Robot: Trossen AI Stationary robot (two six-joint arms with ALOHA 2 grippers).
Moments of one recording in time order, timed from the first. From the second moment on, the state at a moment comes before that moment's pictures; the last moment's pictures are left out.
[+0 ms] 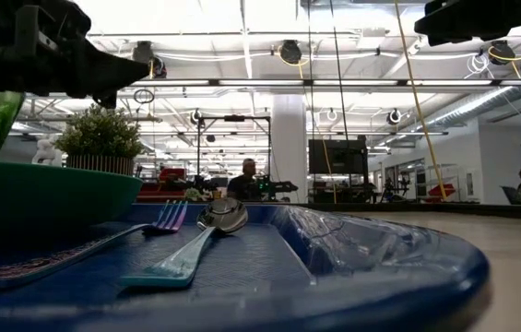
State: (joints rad) left arm -0.10 0.90 0.06 0.89 -0.10 0.05; right arm 0.41 0.69 0.43 -0.04 0.34 -0.20
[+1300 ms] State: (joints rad) left arm -0.12 0.51 0.05 0.77 -0.03 0.09; right arm 0.41 0.69 0.43 -0.05 0.34 -0.19
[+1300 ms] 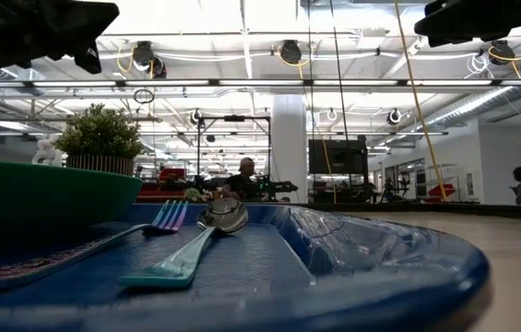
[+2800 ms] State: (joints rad) left arm -0.08 0.34 0.05 0.26 0.04 0.04; right arm 0.41 0.69 0.43 -0.05 0.34 -0.14
